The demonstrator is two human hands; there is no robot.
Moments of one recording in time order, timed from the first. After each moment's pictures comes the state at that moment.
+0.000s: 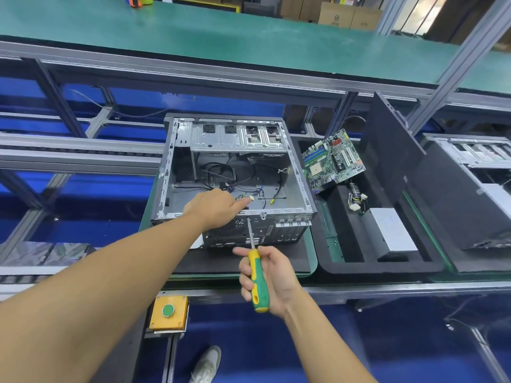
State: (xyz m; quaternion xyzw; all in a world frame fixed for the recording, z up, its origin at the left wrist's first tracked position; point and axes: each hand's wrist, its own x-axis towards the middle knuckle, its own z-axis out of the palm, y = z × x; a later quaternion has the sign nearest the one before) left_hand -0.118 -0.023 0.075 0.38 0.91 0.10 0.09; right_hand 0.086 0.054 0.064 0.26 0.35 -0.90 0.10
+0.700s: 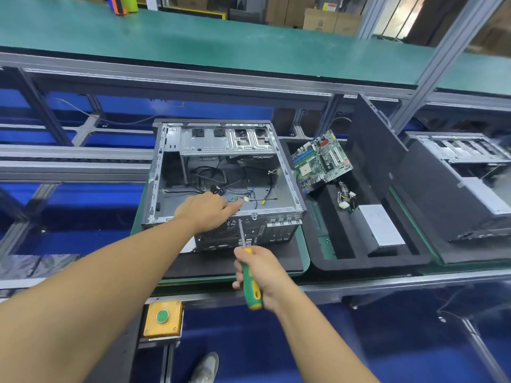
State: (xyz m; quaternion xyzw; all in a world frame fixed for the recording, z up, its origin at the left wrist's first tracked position) left_hand -0.117 -0.025 0.073 0.38 0.91 0.10 0.11; right_hand 0.079 0.047 0.075 0.33 0.54 -0.77 0.06
